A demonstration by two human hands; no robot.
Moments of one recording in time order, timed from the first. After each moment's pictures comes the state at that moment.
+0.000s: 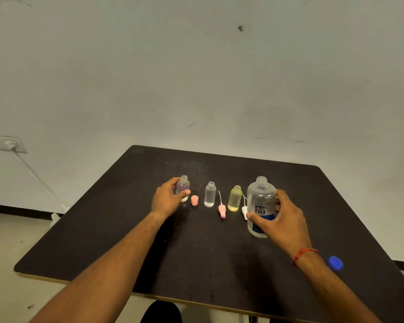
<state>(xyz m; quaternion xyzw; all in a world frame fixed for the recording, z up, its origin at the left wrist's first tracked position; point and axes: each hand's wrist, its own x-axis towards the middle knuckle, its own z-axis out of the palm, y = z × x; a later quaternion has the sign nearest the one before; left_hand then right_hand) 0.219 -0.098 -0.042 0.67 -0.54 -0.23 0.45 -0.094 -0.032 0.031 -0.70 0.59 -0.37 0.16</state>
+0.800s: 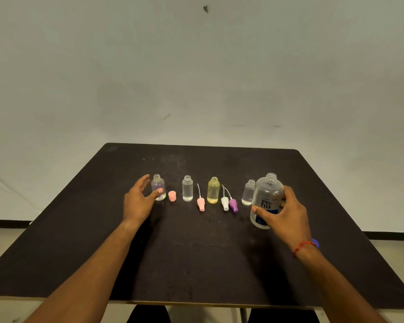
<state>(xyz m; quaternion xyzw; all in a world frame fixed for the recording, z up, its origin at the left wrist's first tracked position) 0.215 -0.088 -0.054 0.69 -0.49 -0.21 0.49 -0.152 -0.044 0.010 -0.62 0.63 -0.41 0.21</state>
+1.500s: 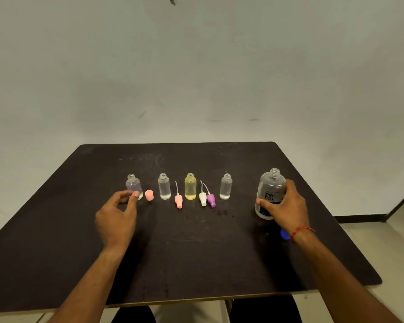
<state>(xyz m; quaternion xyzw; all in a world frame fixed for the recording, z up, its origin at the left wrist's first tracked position) 0.161 -0.031 -0.041 0.68 -0.44 -0.08 0.58 -0.220 -0.062 -0.005 -0.56 0.69 -0.41 0.18</state>
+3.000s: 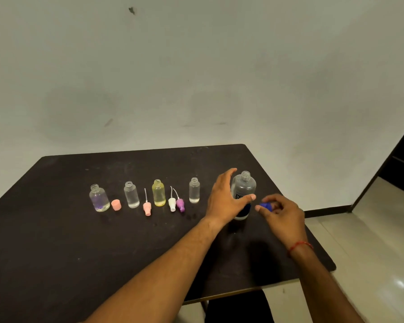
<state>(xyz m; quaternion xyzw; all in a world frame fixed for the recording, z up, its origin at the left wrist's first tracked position) -0.126 -0.095 -0.014 0.47 -0.69 -0.32 0.44 -0.276 -0.019 0.002 -0.51 0.71 -0.44 0.19</state>
